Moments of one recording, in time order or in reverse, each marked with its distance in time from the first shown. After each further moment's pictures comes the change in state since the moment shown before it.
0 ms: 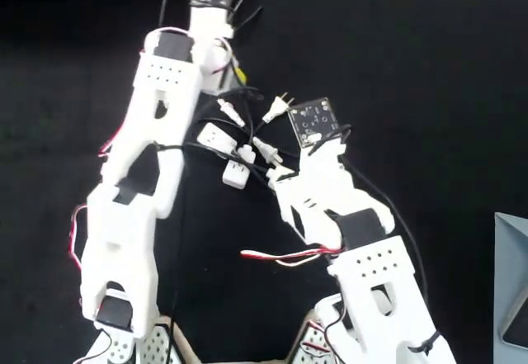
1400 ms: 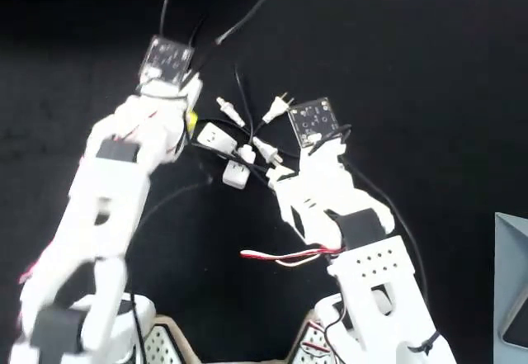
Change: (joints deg) left arm -6.6 -56.4 80.8 -41.8 -8.3; right arm -1.1 0.0 0.0 0.0 -0.1
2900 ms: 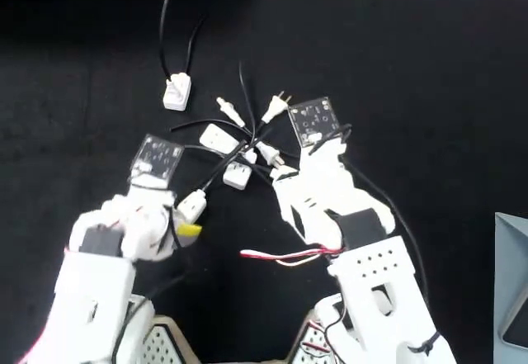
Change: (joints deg) left arm -1.8 -38.5 36.5 22.4 -1.7; right arm 0.1 0.0 -0.2 0.0 0.0
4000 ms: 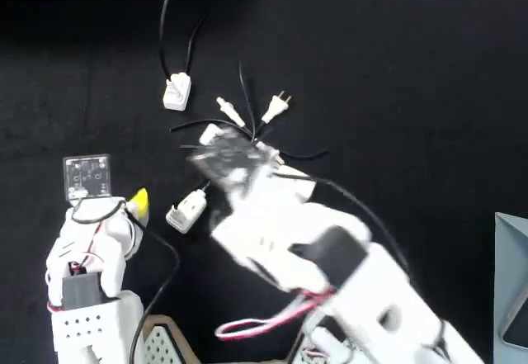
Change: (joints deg) left arm -16.9 -35.3 16.7 -3.7 8.0; right arm -24.7 -3.9 -17.2 16.5 0.1
